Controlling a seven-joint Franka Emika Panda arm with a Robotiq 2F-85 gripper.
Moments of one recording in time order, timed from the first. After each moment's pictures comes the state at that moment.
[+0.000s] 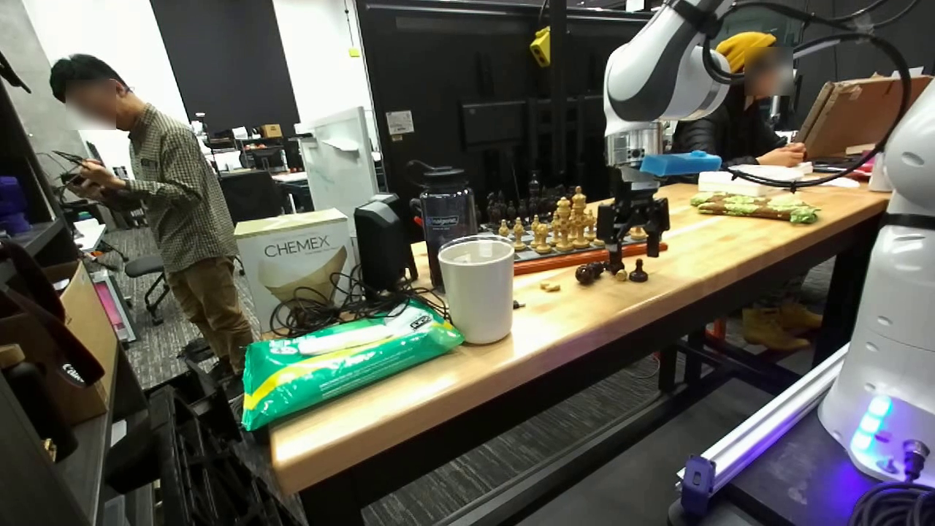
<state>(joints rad) 0.09 -0.37 -0.02 -2.78 0.11 2.31 0.04</state>
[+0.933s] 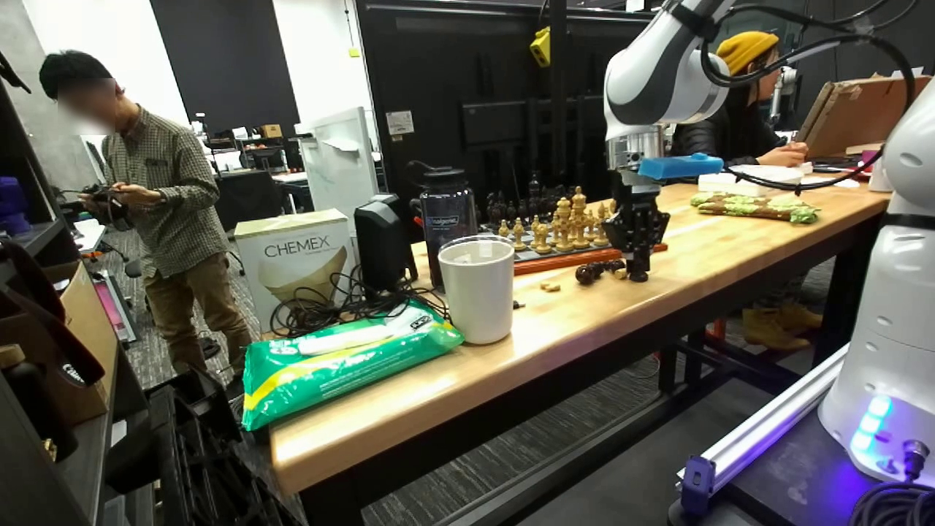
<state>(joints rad) 0.08 -0.35 -0.02 -2.78 0.11 2.30 0.09</state>
